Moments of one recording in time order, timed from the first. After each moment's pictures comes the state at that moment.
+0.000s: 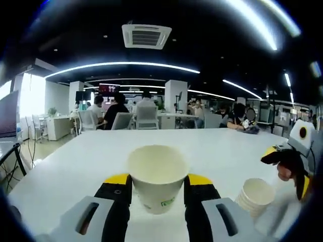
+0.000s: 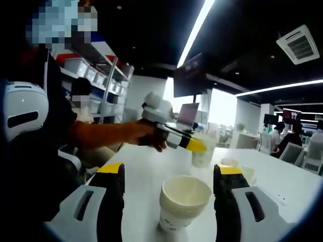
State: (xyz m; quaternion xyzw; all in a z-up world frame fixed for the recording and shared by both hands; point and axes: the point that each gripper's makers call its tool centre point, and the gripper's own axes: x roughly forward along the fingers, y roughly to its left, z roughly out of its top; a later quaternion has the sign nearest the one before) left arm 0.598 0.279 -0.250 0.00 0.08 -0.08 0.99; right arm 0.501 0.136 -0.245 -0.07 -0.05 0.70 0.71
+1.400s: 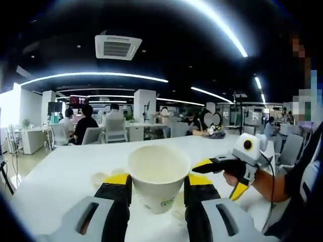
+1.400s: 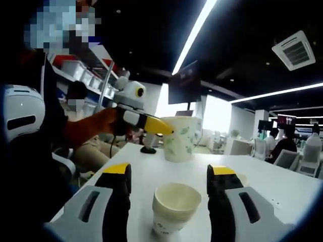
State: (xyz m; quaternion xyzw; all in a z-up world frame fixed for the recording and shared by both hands) left arm 0.535 0.217 -0.185 0.01 0.04 -0.21 0.98; right arm 0.511 0.130 -0.227 -0.06 -0.08 0.68 0.73
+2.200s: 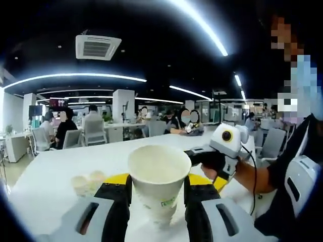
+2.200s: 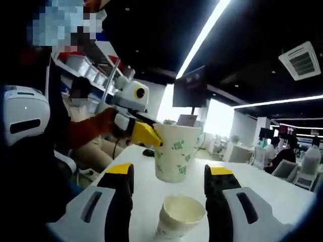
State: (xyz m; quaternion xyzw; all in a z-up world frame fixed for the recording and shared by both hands) left arm 0.500 0.173 -0.181 0.03 0.04 -0.31 0.95; right arm 0.483 0.134 -0.200 -0.10 -0.11 0.68 0.71
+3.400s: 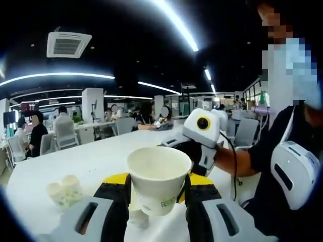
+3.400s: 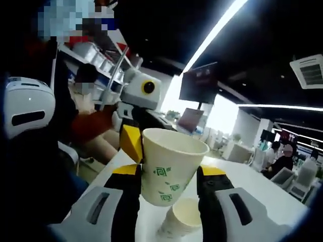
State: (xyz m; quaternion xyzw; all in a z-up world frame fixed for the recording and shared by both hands) left arm 0.477 0.134 -0.190 0.05 0.04 -0.43 0.90; right arm 0.471 0.141 -0.203 -0.15 -0.10 0.68 0.71
